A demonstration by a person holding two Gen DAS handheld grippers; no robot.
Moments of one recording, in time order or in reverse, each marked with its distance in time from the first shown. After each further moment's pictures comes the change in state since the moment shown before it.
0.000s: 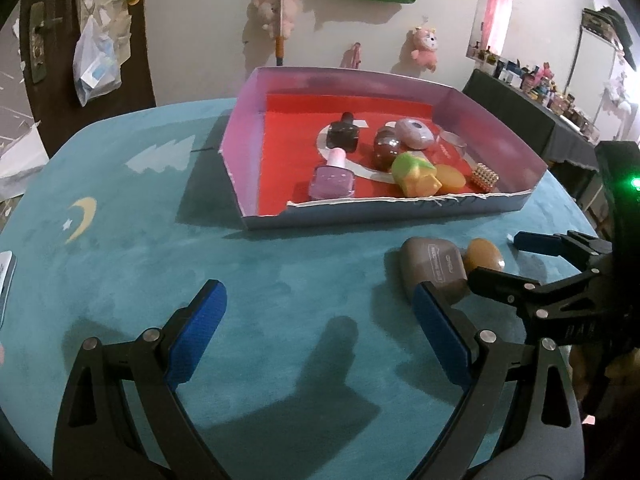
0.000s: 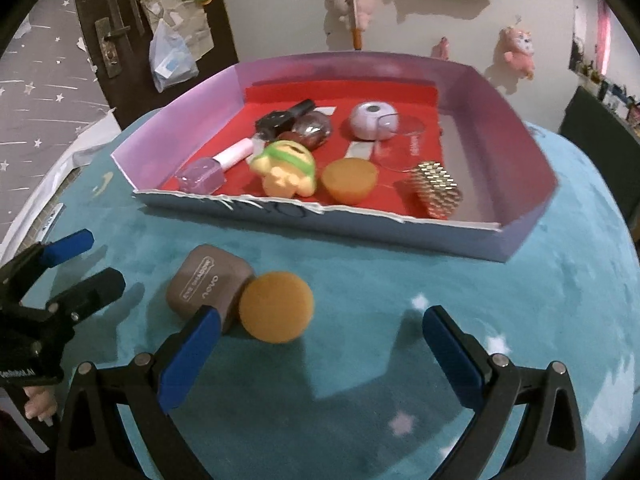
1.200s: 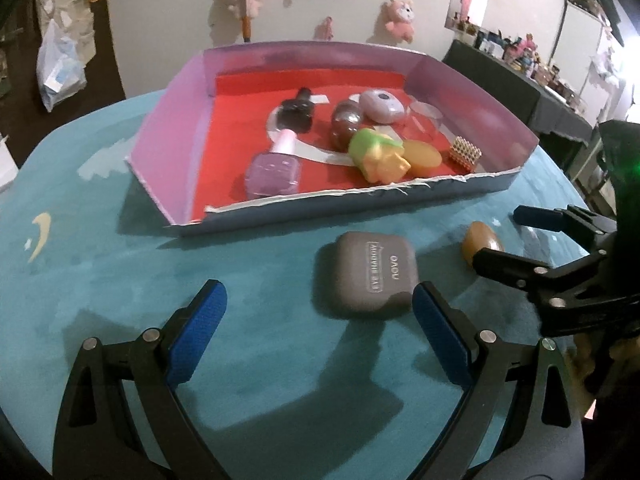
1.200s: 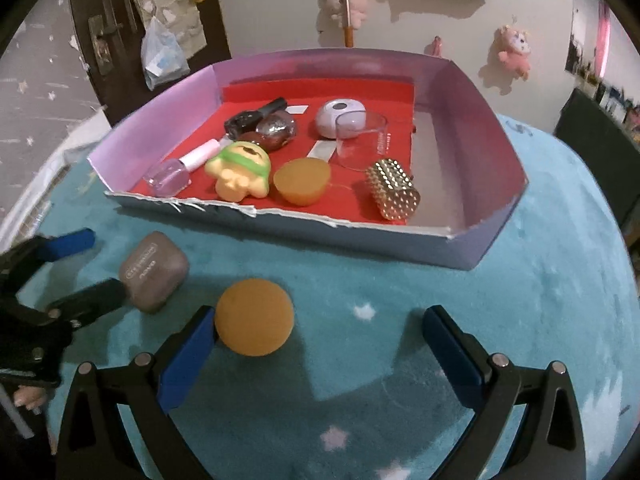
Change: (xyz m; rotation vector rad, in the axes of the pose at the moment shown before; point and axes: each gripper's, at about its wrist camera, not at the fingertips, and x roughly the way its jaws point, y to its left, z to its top) left arm 0.032 -0.032 0.011 0.078 0.099 -0.062; right arm -0.005 -0.035 -0.001 -0.004 -0.015 -0.008
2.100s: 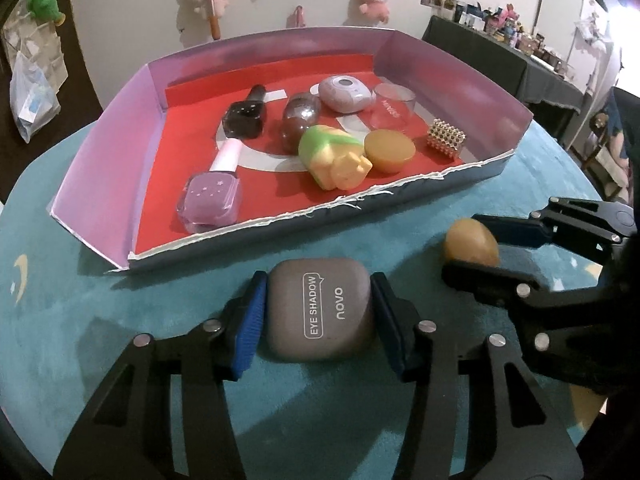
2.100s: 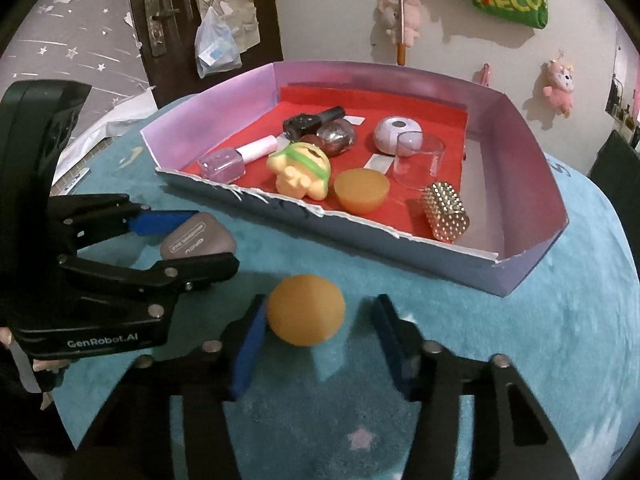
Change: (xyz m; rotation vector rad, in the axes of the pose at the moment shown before) left arm 0.024 -0.028 0.016 0.102 0.032 -0.006; right arm -0.002 0.025 -0.003 -0.163 -0.034 0.068
